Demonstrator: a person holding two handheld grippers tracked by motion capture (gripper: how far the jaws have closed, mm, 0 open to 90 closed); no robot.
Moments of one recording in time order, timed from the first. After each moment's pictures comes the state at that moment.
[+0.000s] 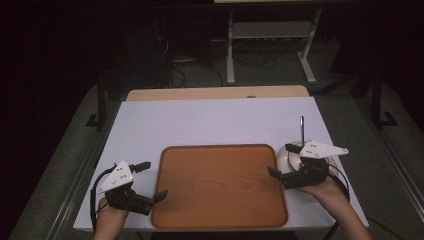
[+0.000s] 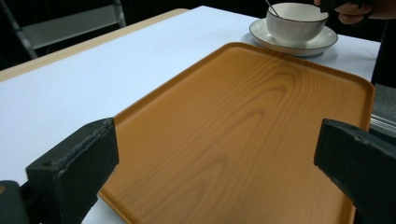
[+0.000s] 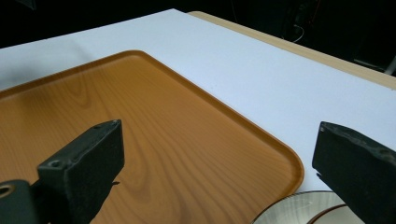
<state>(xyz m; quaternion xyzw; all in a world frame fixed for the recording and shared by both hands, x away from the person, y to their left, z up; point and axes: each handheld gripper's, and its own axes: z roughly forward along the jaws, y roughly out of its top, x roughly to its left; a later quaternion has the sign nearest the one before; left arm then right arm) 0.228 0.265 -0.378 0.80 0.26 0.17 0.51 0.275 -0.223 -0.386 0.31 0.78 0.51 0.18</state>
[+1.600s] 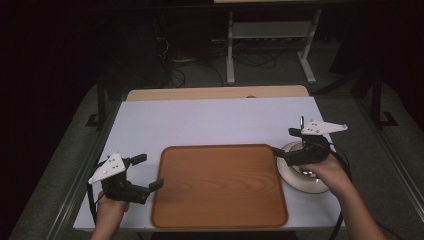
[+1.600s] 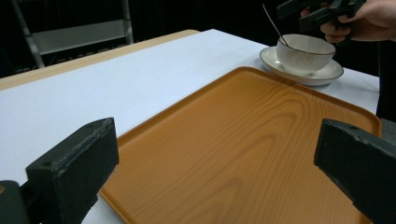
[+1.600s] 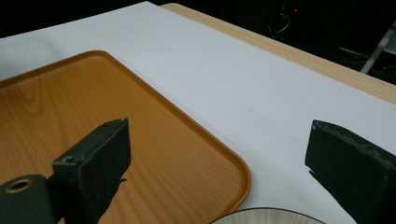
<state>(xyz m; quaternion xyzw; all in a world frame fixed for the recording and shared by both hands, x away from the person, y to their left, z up) 0.245 0.278 -0.377 0.76 0.29 0.16 0.55 0.325 -0.239 -0.374 0.33 0.79 0.48 0.18</state>
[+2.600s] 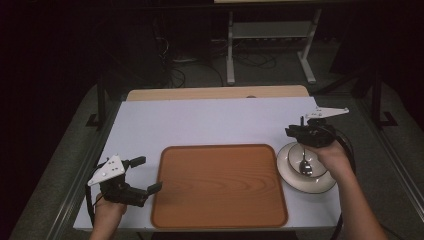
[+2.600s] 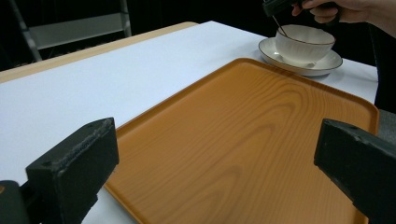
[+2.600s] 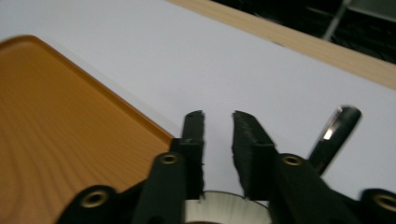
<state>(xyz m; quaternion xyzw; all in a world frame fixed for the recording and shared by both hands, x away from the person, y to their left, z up) 0.242 0.280 -0.379 0.78 0.29 0.16 0.54 0.364 -0.263 -0.371 0.41 0.79 0.41 0.19</state>
